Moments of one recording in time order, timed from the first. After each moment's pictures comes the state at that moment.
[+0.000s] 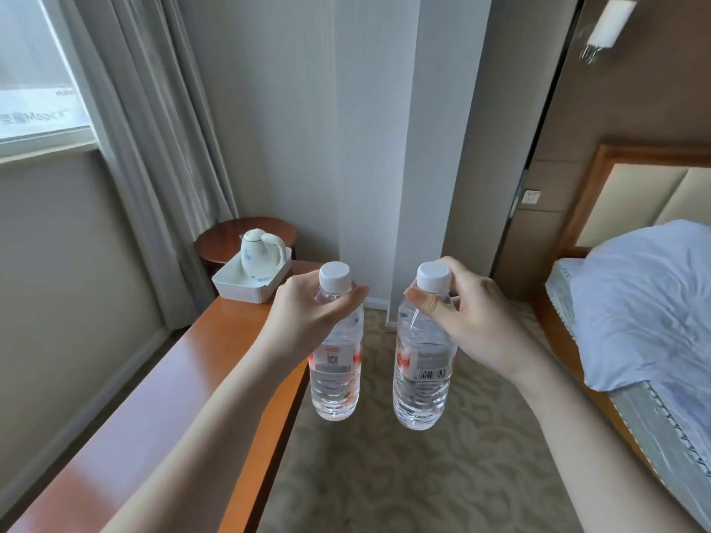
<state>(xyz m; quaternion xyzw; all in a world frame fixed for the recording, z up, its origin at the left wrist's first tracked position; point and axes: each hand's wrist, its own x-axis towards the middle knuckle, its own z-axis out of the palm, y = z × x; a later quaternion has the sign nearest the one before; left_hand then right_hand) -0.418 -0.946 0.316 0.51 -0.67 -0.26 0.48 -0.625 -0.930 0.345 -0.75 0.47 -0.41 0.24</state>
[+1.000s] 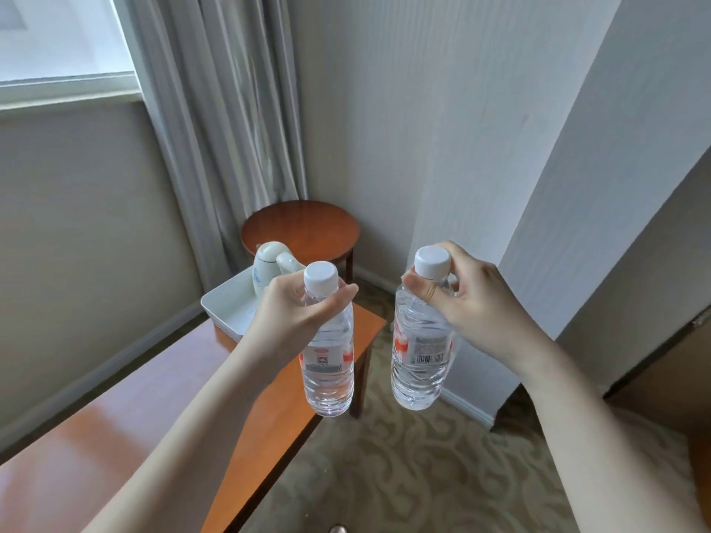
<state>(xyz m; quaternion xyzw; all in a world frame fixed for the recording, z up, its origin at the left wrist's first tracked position) -0.433 -1.406 0.278 0.63 -0.49 -0.23 0.55 -0.626 -1.493 0.323 -0.84 0.32 -0.31 0.31</state>
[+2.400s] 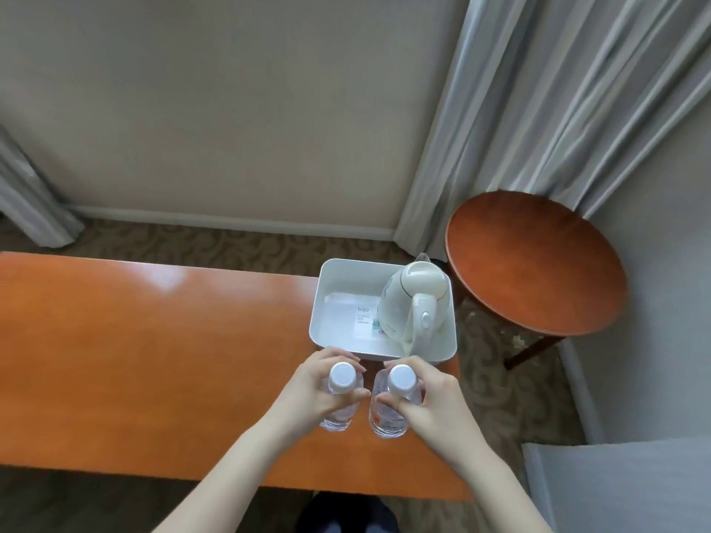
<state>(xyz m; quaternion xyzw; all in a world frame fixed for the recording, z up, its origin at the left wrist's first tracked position) -0.303 -1.599 0.085 0.82 -0.10 -0.18 0.54 -0.340 -1.796 0.110 -0.89 0.00 0.05 0.45</state>
